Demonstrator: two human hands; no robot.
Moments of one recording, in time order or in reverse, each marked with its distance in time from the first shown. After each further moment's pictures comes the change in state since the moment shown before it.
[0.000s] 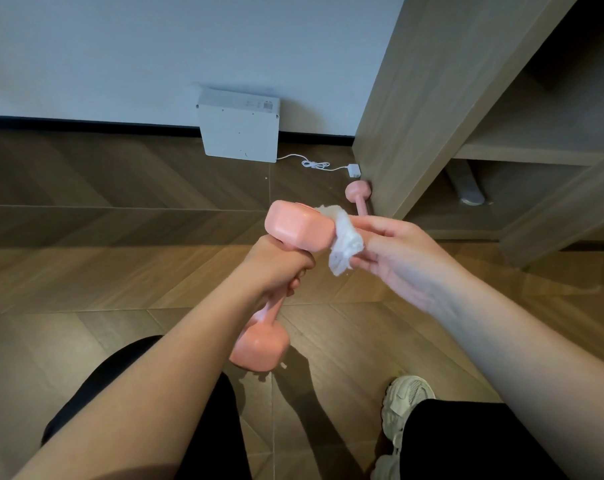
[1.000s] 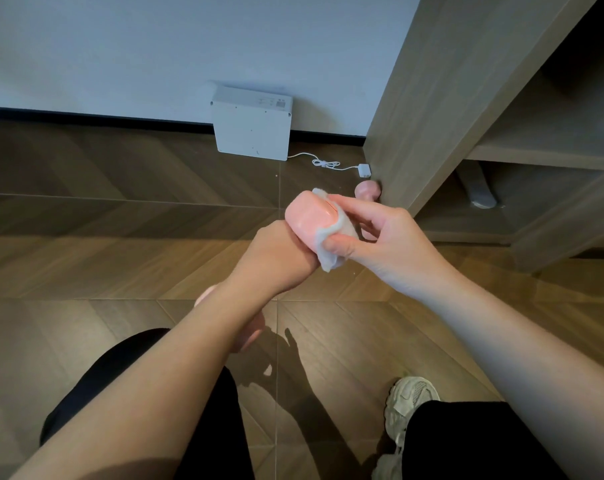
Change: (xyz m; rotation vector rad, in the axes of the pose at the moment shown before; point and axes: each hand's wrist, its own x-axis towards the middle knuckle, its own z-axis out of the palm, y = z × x) left_hand -0.014 0.010 -0.008 0.751 0.087 0.286; right_hand -0.001 0.000 0.010 -0.584 -0.103 -0.422
